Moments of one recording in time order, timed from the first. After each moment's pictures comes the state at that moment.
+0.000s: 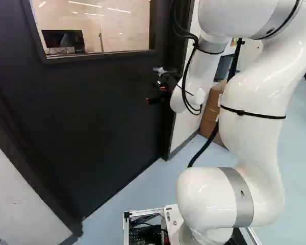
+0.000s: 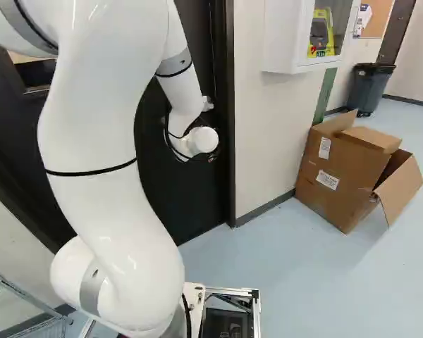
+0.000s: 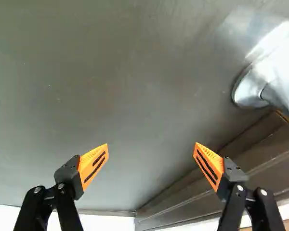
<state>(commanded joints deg) -8.8 -16.0 -41.3 -45.5 50.0 0.0</state>
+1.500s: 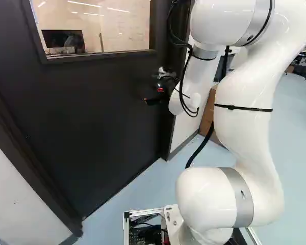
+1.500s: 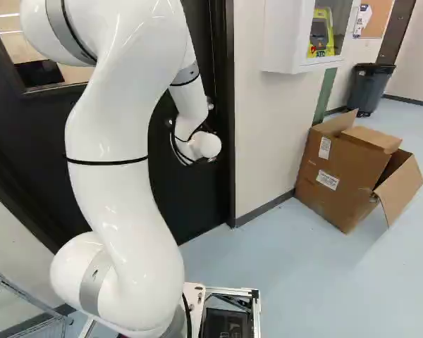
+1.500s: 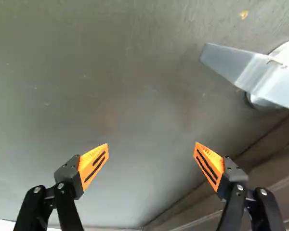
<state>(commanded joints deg) -8.7 -22.7 -45.4 -45.5 57.9 0.0</state>
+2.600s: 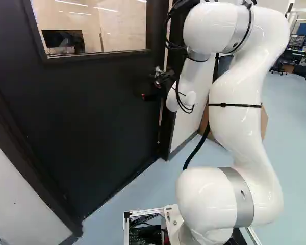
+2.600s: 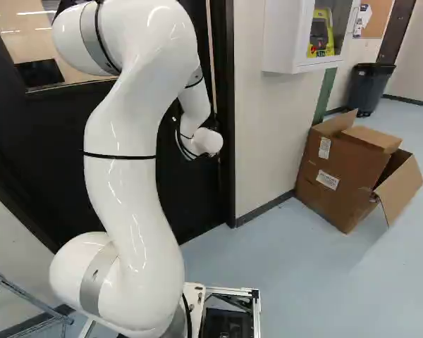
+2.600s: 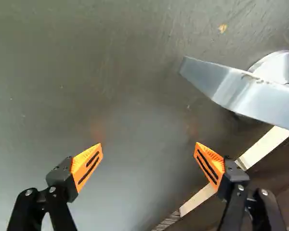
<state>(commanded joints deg) -7.5 -29.3 -54.2 -45.5 59.8 0.0</state>
